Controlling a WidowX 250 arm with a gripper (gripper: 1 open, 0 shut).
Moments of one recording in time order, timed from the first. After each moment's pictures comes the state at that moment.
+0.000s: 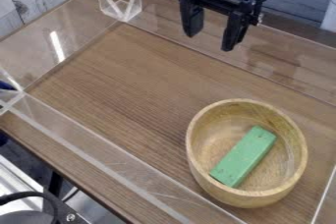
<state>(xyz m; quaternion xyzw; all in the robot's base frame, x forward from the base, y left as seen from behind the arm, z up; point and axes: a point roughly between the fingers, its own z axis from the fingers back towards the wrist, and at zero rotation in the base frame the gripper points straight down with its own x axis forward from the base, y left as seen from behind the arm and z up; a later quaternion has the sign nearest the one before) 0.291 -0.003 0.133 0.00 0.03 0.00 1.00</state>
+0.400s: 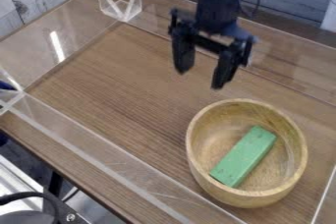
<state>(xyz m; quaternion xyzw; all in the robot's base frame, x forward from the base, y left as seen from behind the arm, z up) 0.259 -0.028 0.100 0.00 0.09 -0.04 1.00</state>
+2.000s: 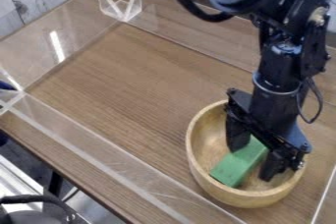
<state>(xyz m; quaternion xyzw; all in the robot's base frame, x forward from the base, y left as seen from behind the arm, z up) 0.229 -0.103 0.048 -0.02 0.04 -0.18 0.98</state>
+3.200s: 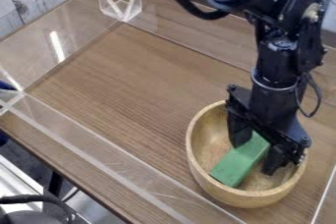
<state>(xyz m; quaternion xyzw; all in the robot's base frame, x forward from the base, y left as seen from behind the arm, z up) 0.239 -0.097 0.048 -0.03 0.02 -0.16 0.99</state>
